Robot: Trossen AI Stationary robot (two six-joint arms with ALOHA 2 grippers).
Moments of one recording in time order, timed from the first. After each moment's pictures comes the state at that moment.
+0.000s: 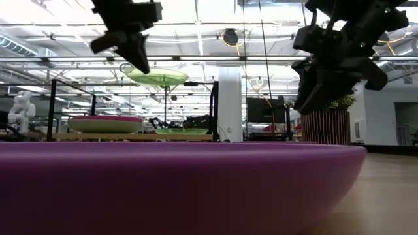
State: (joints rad) left arm -0.06 1.39 1.13 -0.87 -0.58 0.30; right arm 0.15 1.19 0.60 -0.34 0.29 -0.14
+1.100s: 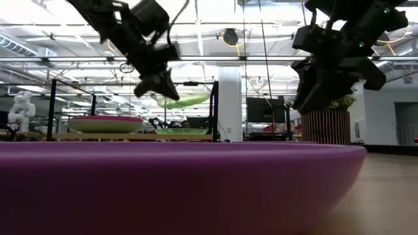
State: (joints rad) left arm 0.30 1.46 0.88 -0.13 -0.28 0.70; right arm 0.14 1.19 0.60 -0.33 0.29 -0.15
